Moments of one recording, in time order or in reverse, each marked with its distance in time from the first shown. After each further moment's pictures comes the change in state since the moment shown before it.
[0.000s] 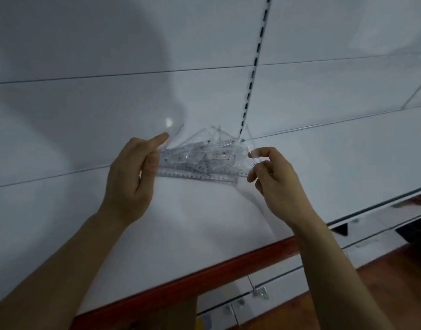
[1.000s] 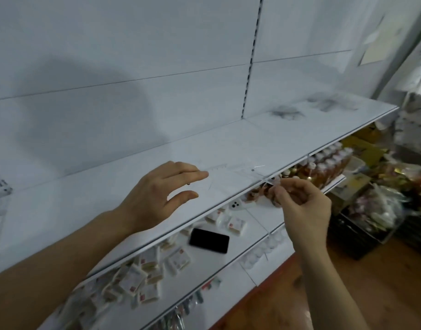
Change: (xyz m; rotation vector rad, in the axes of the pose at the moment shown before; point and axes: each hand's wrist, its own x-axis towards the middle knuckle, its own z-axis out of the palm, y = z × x) left_hand 0.131 0.286 0.406 -0.157 -0.464 0.458; right_hand -0.022 0.220 -0.444 0.118 0.725 0.182
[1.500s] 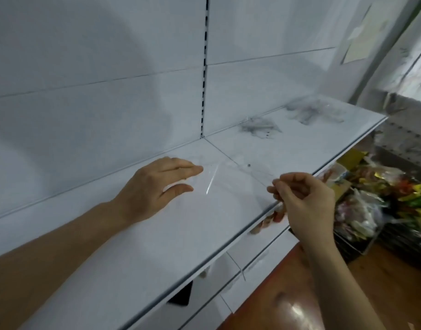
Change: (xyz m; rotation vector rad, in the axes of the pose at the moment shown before) left_hand 0.182 -0.104 0.134 -0.058 0.009 0.019; right_hand 0.217 0.053 -0.017 -0.039 -0.014 0.034
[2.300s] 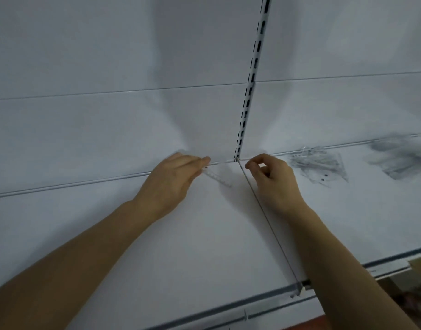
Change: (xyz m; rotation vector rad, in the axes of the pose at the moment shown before) left_hand 0.044 -0.038 0.034 0.362 0.050 -0.493; right_hand 0.168 0.010 0.130 -0.267 -0.740 -0.315
